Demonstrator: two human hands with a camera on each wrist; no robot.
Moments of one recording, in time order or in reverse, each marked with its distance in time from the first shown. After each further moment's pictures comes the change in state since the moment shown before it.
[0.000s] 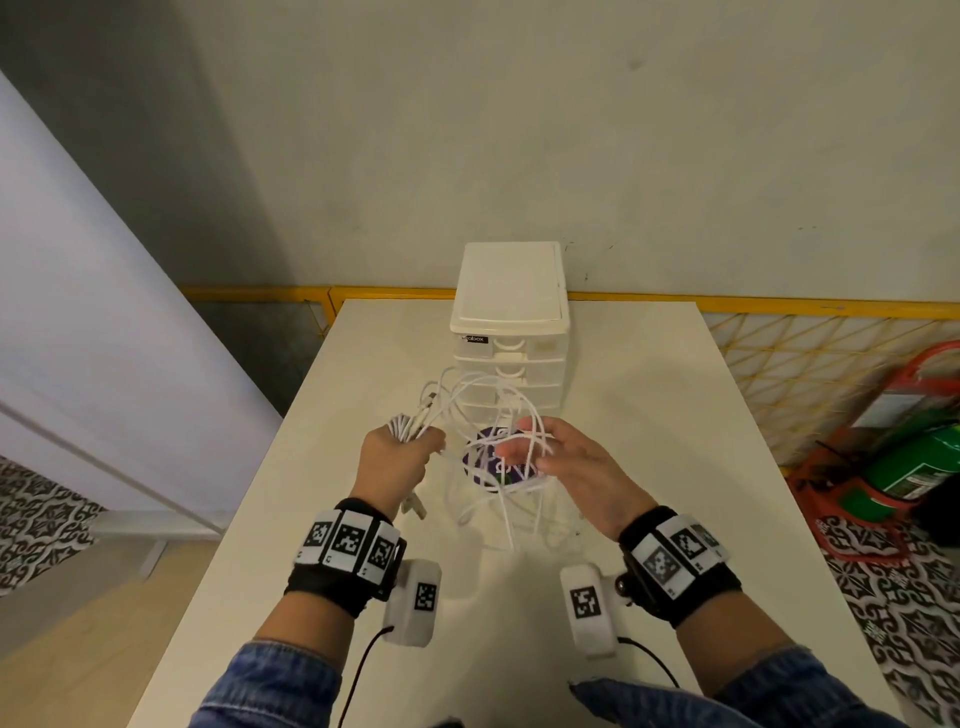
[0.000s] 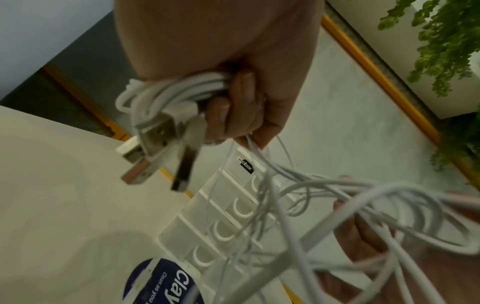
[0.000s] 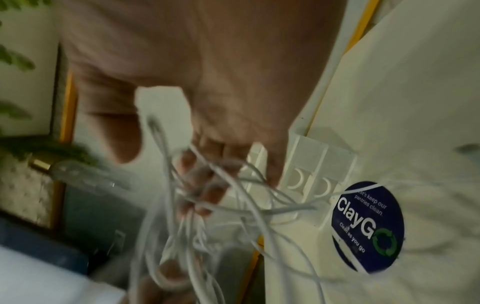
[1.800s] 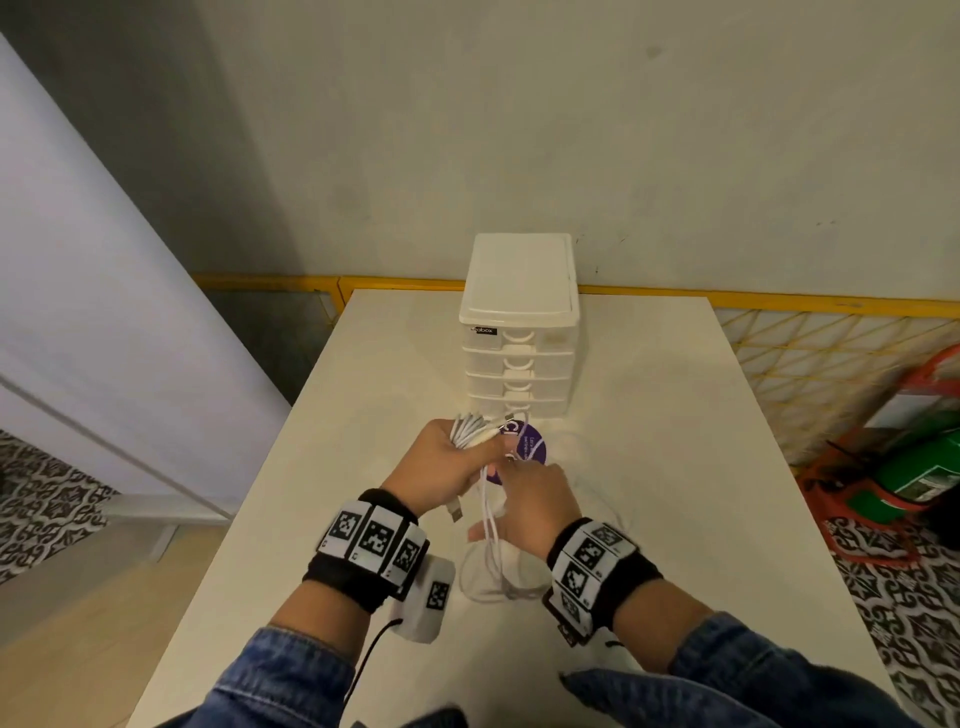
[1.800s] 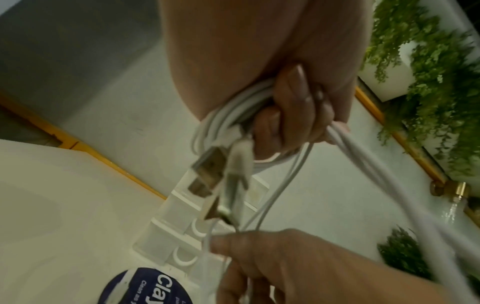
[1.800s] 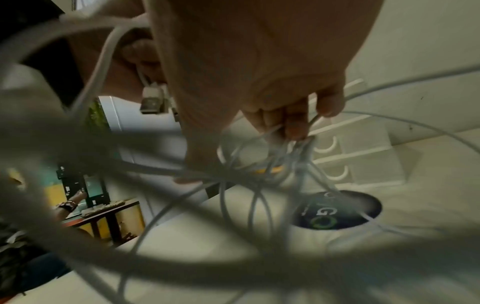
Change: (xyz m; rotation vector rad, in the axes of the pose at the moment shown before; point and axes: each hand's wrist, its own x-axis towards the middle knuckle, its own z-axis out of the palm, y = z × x) left_hand -0.029 0.014 0.018 0.146 -0.356 0.158; right_hand 0.025 0.058 0.035 -1.607 -0.012 0.147
